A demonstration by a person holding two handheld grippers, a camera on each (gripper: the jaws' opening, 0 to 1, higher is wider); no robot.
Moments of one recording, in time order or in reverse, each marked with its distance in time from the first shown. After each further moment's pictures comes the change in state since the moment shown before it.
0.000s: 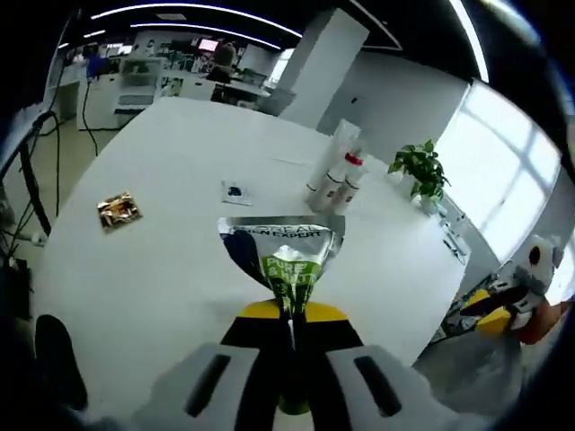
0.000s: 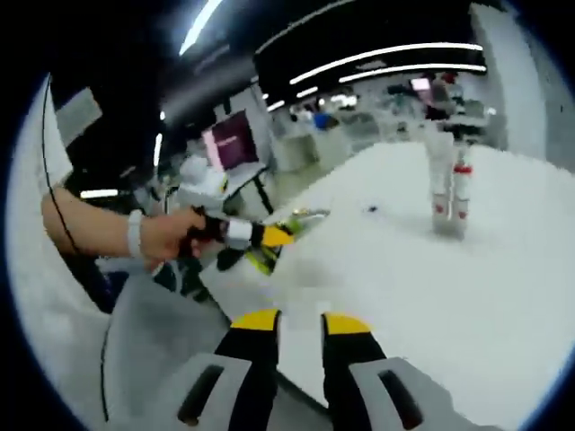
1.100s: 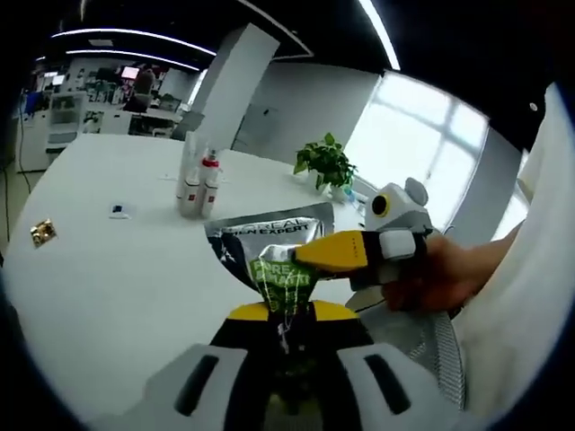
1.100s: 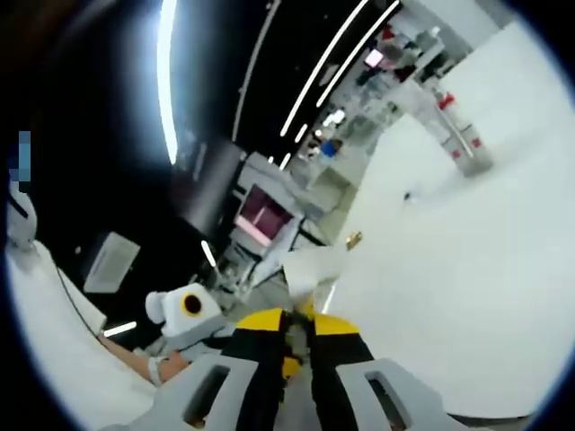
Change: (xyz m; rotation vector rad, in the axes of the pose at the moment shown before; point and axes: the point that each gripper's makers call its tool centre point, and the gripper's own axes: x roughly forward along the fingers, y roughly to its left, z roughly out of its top) left arm -0.036 -0.141 -0.054 0.179 -0.050 -0.323; right arm -0.013 0.021 0.015 0.394 -0.138 0.284
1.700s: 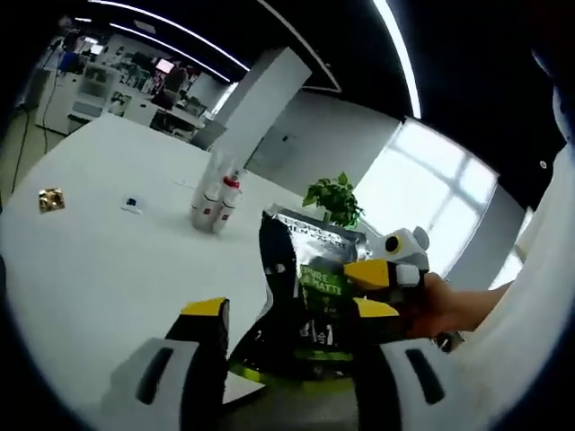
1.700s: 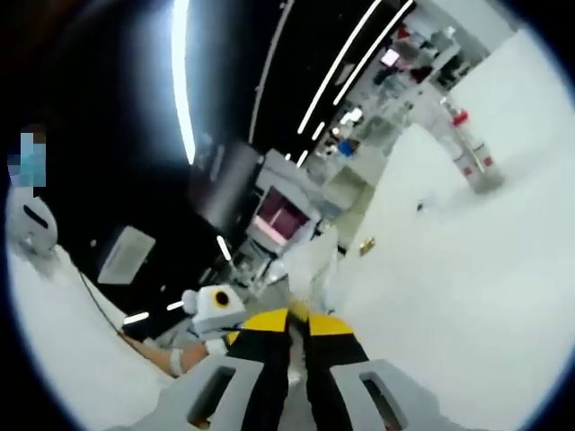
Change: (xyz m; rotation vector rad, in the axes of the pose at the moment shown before) left arm -0.010 0.018 0.027 -0.206 -0.156 -0.003; right arm -0.022 0.015 0.019 0.010 0.058 0.137
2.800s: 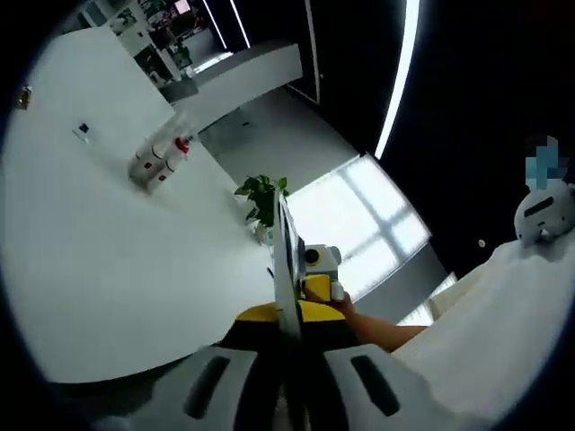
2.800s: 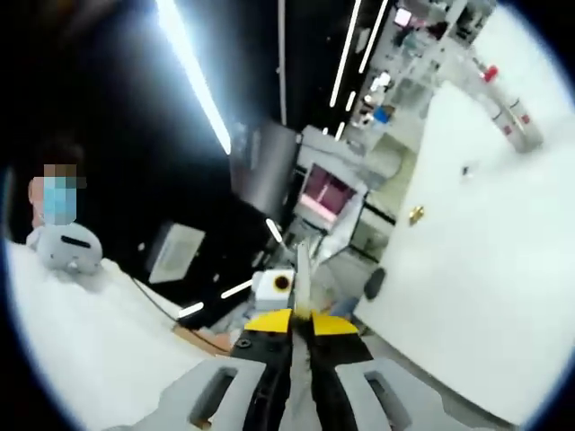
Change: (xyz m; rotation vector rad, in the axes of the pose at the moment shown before) left arm -0.015 -0.052 0.003 -0.336 0.037 -0.373; right arm -0.001 0.030 -0.010 0.073 0.075 0.195
